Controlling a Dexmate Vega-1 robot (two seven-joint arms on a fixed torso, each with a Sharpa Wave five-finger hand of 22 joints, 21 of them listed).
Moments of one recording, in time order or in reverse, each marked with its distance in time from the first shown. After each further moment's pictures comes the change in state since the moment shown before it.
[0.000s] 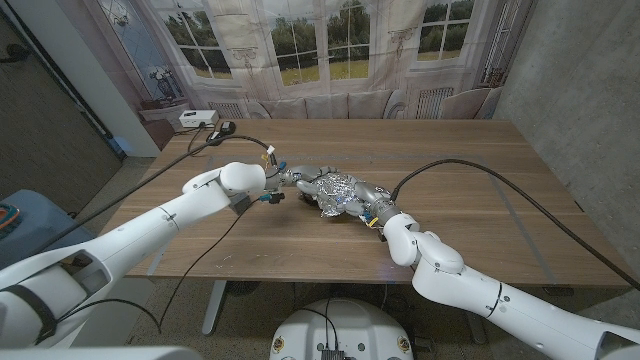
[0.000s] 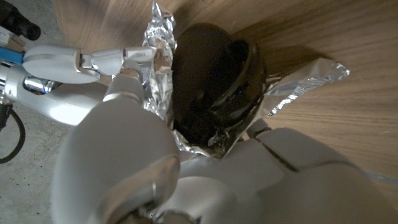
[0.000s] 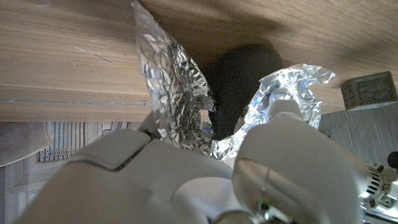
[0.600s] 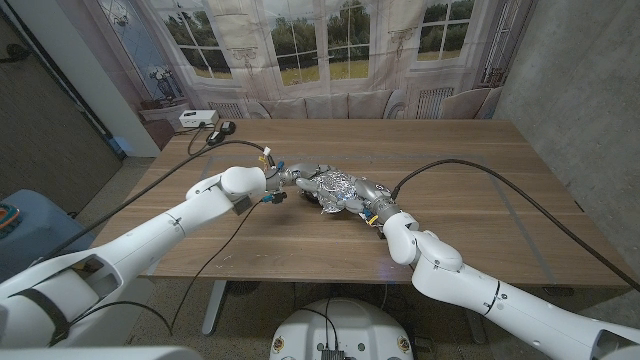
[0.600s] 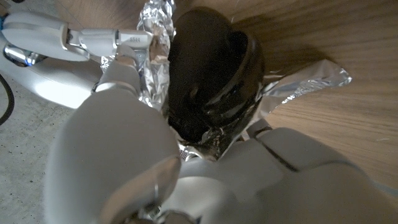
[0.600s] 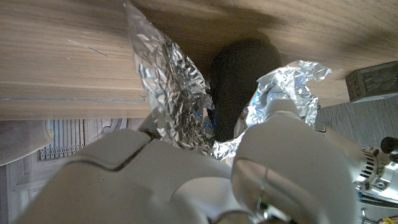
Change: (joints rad) left arm 0.011 -0.044 -0.014 0.067 -0.061 -0.040 0.027; left_hand 0.066 -0.066 0.002 0.003 -0.054 0.335 -0.081 0.076 0.005 0.290 -0.063 0.079 -0.010 0.263 -0.027 0.023 -0.004 0.088 -0.009 0.051 0.015; right arm 0.003 0.006 0.006 0.021 0.016 0.051 -0.043; right_hand 0.005 0.025 -0.005 0.011 0.008 0.075 -0.036 0.001 0.000 0.100 -0.018 0.004 0.005 0.042 0.002 0.004 0.000 0.002 -0.005 -0.001 0.003
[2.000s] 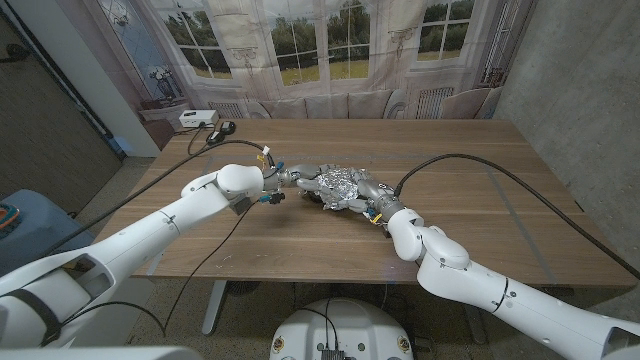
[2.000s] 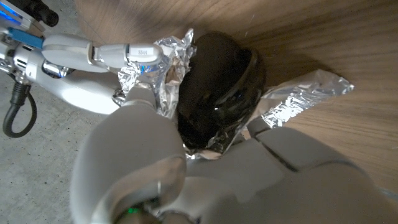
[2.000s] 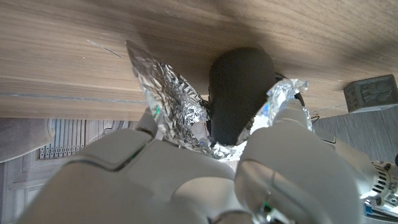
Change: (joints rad) left arm 0.006 0.034 -0.018 -0.045 -0.048 -0.010 -0.047; left_hand -0.067 0.169 -0.167 0.087 0.009 -0.333 0.061 -0.163 -0.017 -0.423 0.135 -0.167 0.003 -0.470 0.158 -0.046 0.002 -0.306 0.088 -0.109 -0.001; right arm 0.003 -0.047 0.012 -0.063 -0.008 -0.036 0.091; right_hand -0.123 -0.059 -0.184 0.078 -0.001 -0.328 -0.059 -0.090 0.005 -0.417 0.070 -0.082 0.002 -0.348 0.154 -0.097 0.009 -0.336 0.276 -0.089 -0.003
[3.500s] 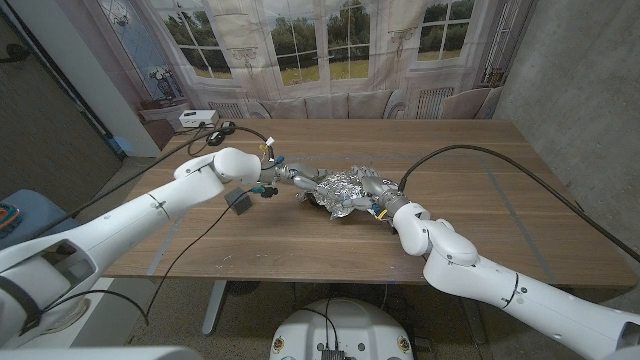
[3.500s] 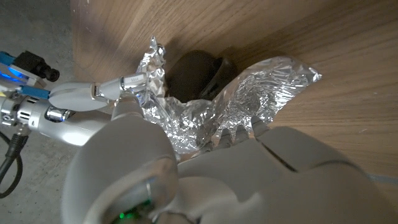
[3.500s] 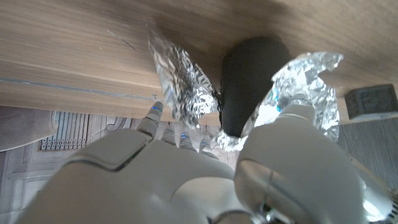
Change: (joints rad) left arm -0.077 0.095 0.044 -0.165 0.121 0.190 -0.147; left_hand -0.187 -0.018 -0.123 0.045 0.075 0.000 0.065 0.016 0.004 -0.023 0.143 0.011 0.019 -0.081 0.093 0.005 0.014 -0.299 0.068 -0.010 0.003; right arm 0.046 -0.050 -0.034 -0.067 -0.066 -0.084 0.130; right_hand 0.071 -0.021 -0.082 -0.029 0.077 -0.004 -0.021 0.003 0.001 -0.012 0.024 0.000 -0.005 -0.204 0.048 -0.004 -0.012 -0.247 -0.001 -0.007 -0.005
